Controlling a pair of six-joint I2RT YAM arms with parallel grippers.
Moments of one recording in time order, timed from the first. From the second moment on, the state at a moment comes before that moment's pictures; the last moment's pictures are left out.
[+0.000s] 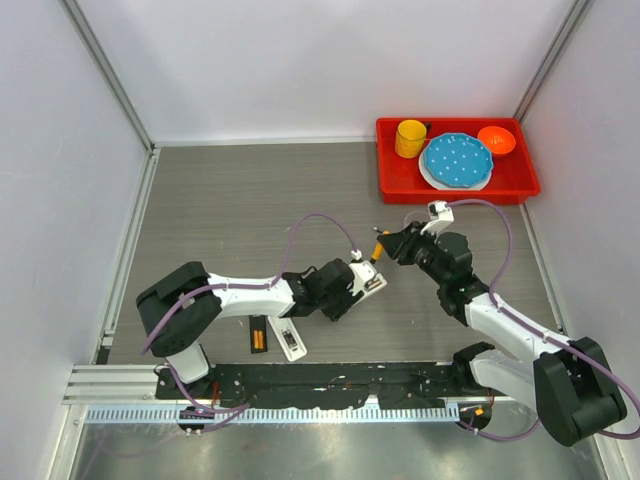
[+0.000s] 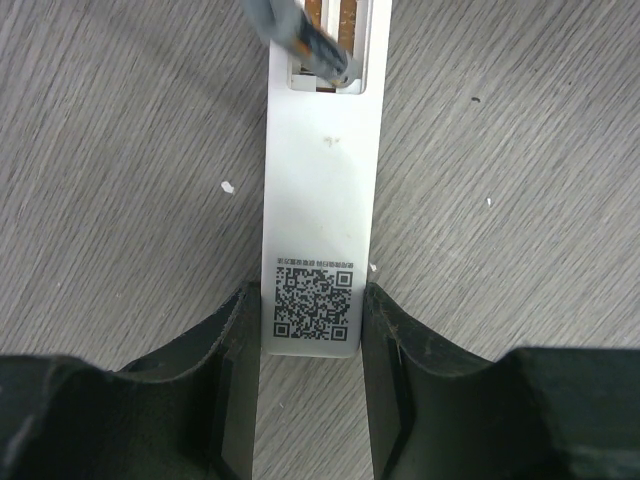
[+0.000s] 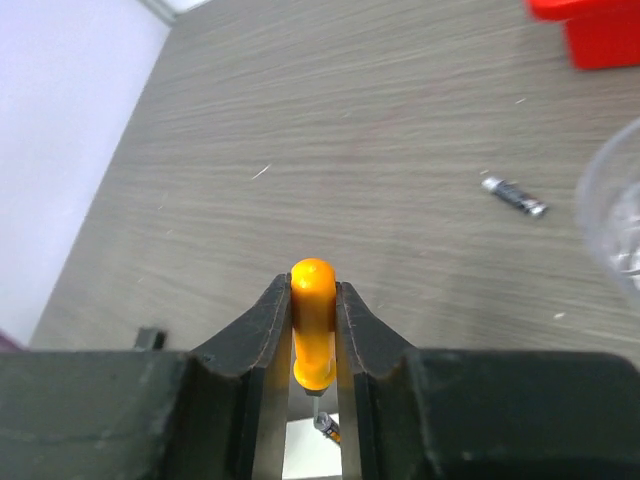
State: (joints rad) left arm -1.08 1.69 0.87 -0.06 -0.07 -0.09; right arm 0.36 1.05 0.37 0.47 -0.14 0.56
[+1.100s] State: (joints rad) left arm -1.08 1.69 0.88 -0.07 -0.07 -0.09; right arm 0.38 1.05 0.37 0.36 -0.22 0.60
